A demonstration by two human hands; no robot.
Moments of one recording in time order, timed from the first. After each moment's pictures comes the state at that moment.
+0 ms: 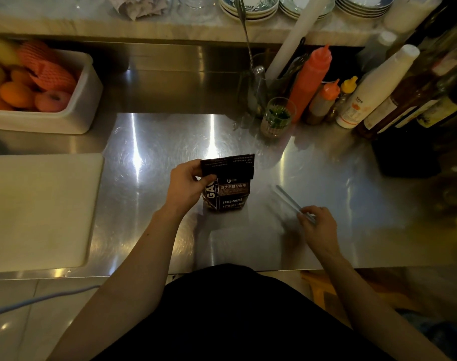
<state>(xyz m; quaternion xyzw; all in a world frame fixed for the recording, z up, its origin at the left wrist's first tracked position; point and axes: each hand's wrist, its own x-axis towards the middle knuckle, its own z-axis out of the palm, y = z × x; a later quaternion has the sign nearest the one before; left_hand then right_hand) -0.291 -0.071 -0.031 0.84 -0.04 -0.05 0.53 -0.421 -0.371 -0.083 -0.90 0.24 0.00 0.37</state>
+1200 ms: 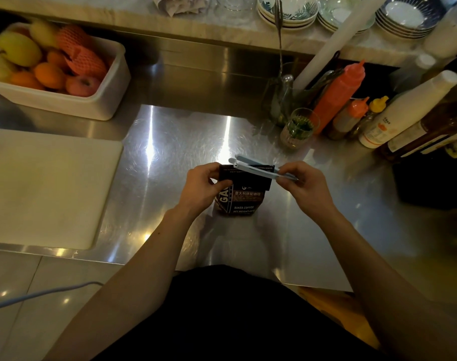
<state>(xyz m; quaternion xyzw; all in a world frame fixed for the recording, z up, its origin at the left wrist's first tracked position) -0.294 -0.070 -0.031 0.85 -0.03 -0.06 0.53 -0.309 -0.323 -0.008 -0.86 0.00 0.02 0.51</state>
